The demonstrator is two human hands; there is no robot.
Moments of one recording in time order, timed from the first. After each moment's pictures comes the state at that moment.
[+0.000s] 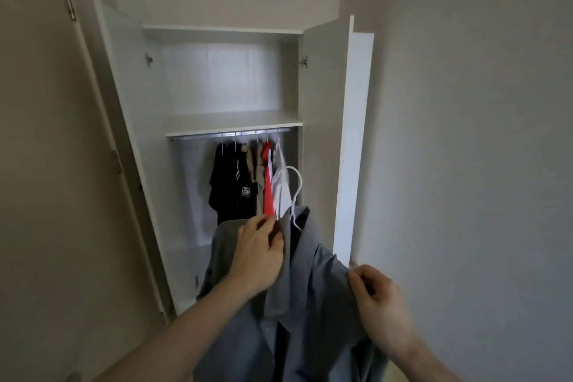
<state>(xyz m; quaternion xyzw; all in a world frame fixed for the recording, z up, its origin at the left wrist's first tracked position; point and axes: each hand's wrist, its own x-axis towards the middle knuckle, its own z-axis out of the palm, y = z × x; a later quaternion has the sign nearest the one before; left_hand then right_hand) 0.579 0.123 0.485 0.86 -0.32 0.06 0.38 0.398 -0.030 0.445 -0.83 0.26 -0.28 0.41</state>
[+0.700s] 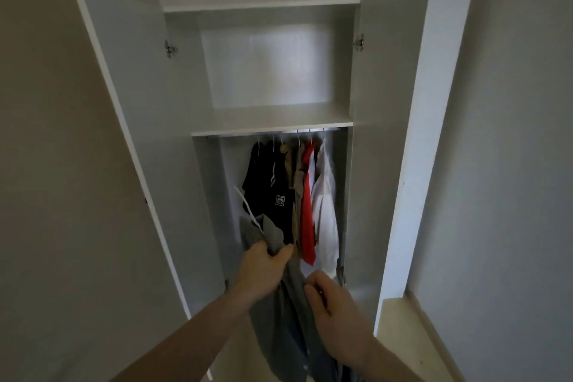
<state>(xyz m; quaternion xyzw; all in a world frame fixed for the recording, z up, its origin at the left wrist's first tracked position) 0.775 -0.011 0.450 0.85 -0.12 -0.05 0.50 0.655 -0.148 0.416 -0.87 0.02 -0.11 0.47</state>
